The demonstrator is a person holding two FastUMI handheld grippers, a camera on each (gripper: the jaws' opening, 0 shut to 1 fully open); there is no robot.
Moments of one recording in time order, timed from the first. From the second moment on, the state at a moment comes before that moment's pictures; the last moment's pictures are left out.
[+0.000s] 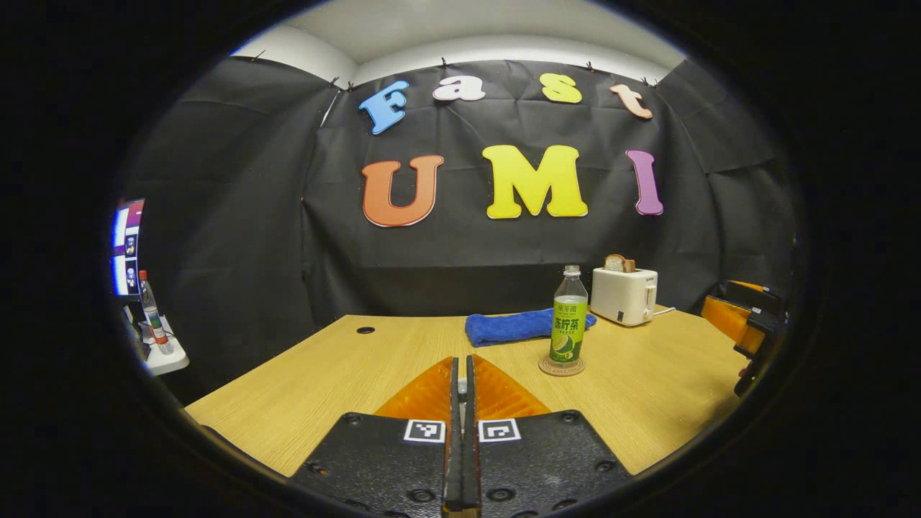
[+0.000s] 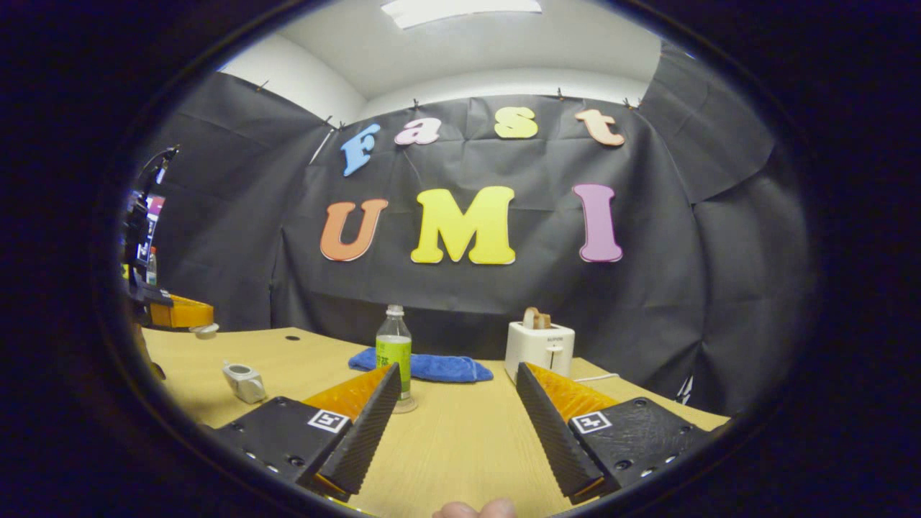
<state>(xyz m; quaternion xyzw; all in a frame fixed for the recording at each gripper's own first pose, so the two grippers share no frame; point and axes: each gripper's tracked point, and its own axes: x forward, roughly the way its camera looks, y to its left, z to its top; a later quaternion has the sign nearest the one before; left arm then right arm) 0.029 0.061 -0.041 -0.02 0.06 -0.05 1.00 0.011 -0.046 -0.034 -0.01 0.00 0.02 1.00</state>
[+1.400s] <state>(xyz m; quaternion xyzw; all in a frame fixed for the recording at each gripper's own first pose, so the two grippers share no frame) 0.080 0.060 -0.111 -0.06 0.10 -0.02 0.99 0.002 -0.072 -0.061 0.01 0.04 0.00 1.00</state>
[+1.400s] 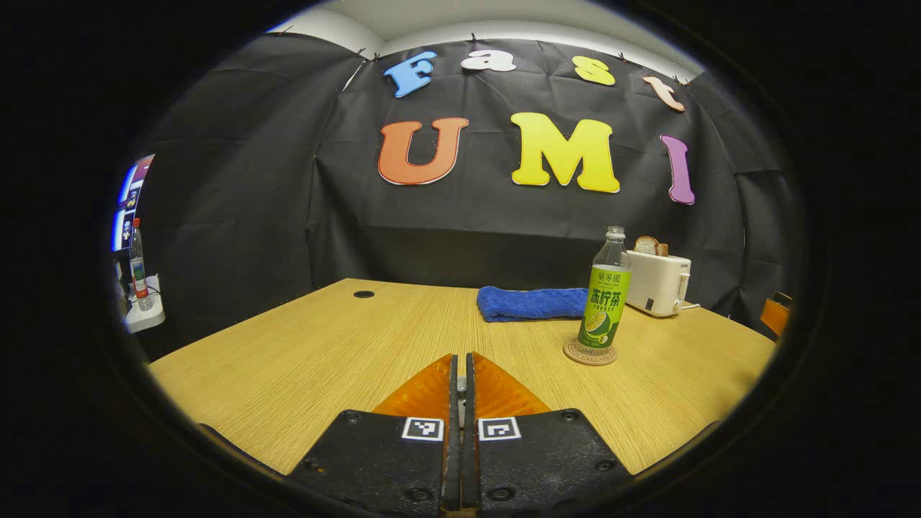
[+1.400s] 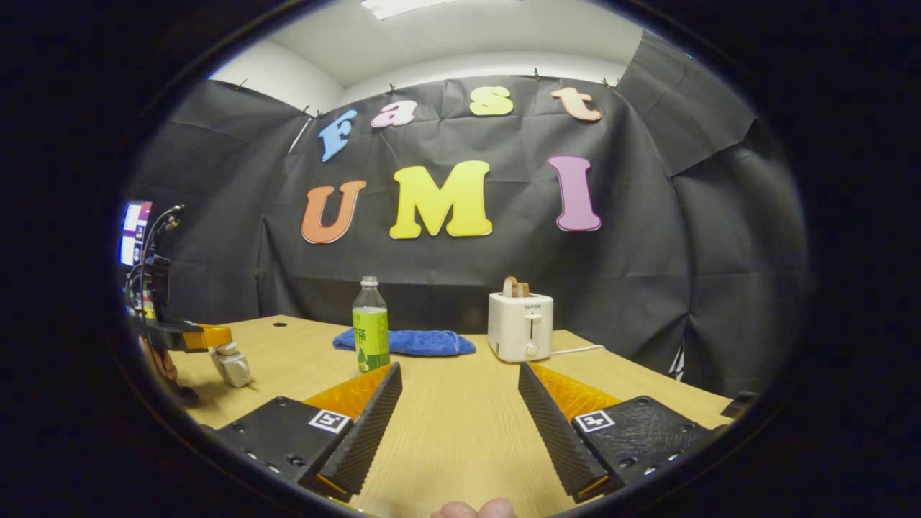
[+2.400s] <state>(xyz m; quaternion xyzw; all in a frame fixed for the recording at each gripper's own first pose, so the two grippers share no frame) 0.047 0.075 -0.058 -0.03 0.08 0.04 1.00 -0.003 -0.082 -0.059 0.03 0.05 -0.01 1.00</state>
